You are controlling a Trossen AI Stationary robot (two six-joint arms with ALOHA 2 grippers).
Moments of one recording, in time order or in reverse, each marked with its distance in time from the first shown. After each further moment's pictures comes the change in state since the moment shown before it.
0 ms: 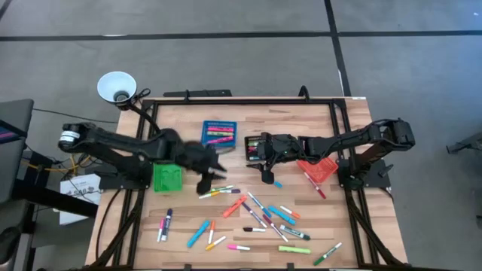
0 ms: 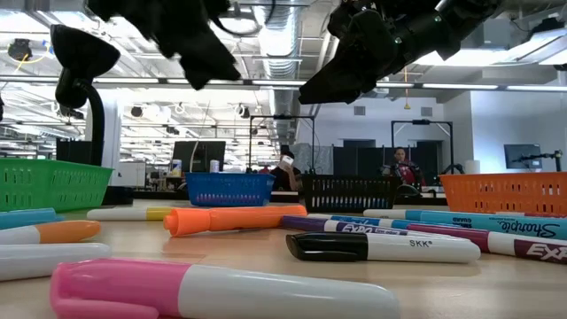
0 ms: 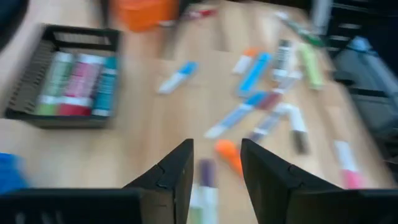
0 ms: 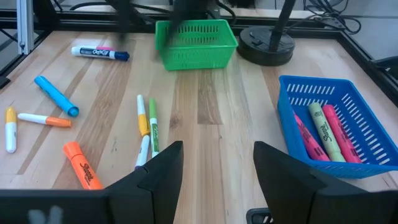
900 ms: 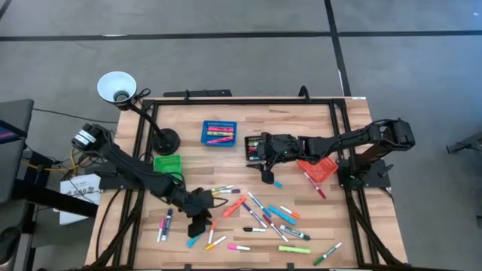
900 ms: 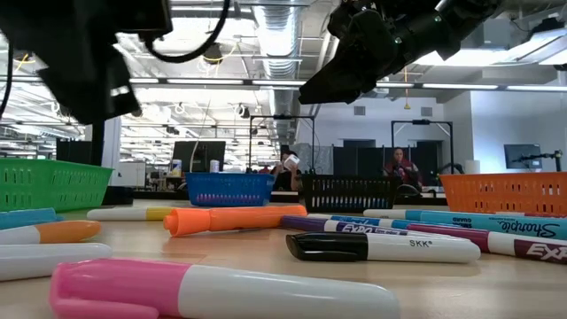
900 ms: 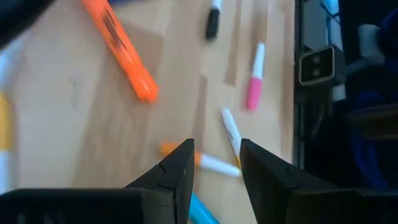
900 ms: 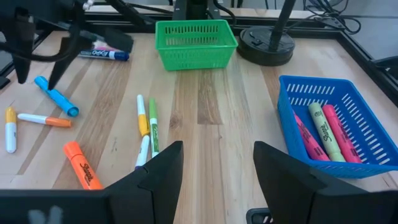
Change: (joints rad) left arm -0.424 0.207 -0.001 -0.033 -0.060 -0.626; right arm 0.000 0.000 0.000 0.000 0.000 0.000
